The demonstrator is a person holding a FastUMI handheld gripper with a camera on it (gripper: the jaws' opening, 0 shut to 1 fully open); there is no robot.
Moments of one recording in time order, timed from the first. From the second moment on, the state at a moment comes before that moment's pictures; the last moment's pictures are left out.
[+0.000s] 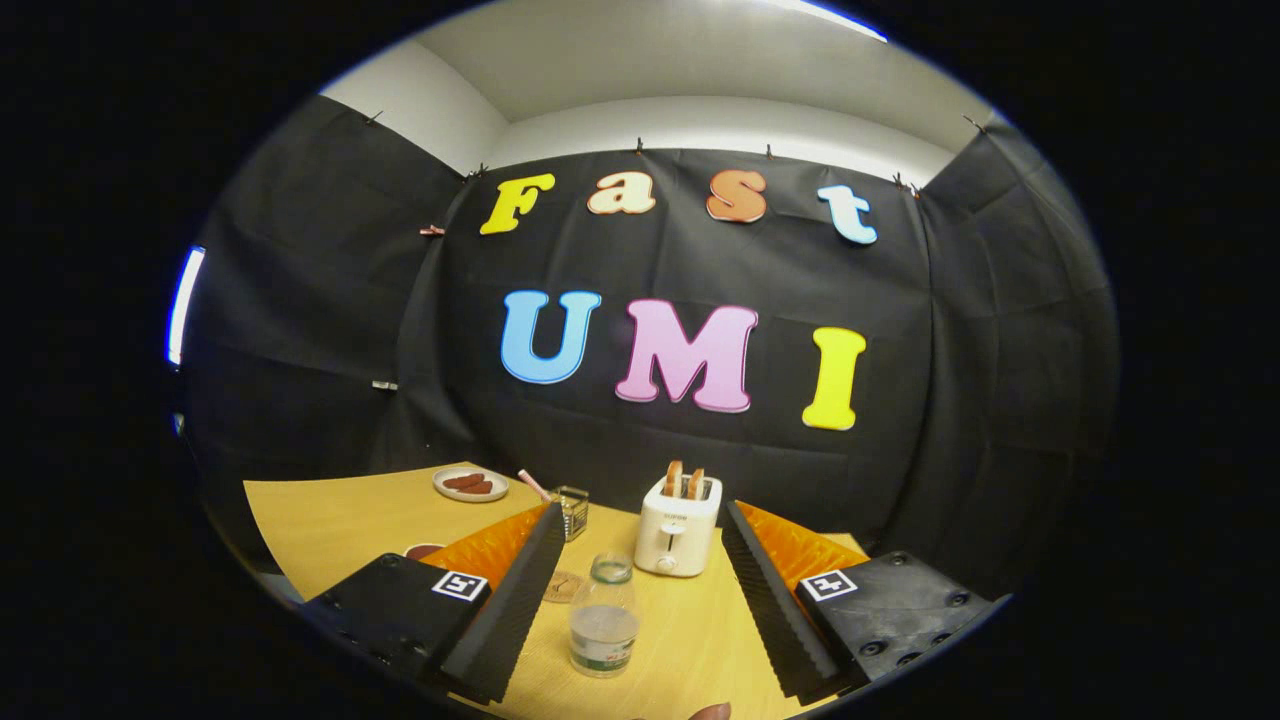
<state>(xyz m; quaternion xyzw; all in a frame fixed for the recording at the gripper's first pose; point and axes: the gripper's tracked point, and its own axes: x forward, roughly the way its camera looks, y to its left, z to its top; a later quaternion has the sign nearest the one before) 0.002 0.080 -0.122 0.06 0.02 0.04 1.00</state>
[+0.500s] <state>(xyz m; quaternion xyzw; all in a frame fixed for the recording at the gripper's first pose) 0.030 0.122 -0.256 0.06 0.08 0.08 0.99</state>
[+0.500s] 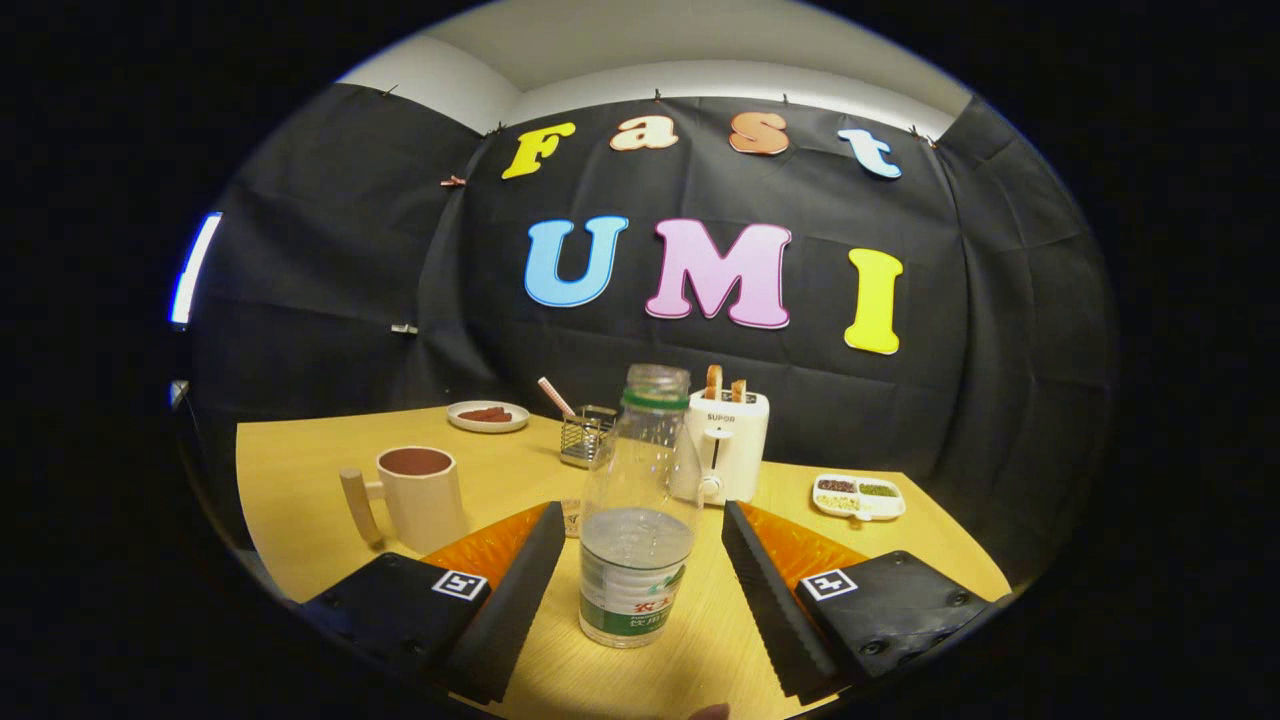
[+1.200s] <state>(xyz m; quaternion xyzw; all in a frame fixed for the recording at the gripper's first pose) 0.058 0.127 -0.230 0.01 0.09 0.10 0.99</state>
